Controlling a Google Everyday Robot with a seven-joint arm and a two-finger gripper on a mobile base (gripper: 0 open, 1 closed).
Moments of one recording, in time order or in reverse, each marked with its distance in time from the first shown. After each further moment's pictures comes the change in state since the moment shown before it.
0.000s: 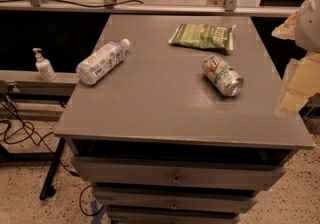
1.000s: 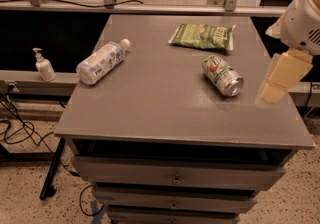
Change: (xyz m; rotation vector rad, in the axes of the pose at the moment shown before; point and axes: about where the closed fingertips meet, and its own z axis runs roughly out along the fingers) arm -0.009 -0.019 0.018 0.025 -0.034 0.103
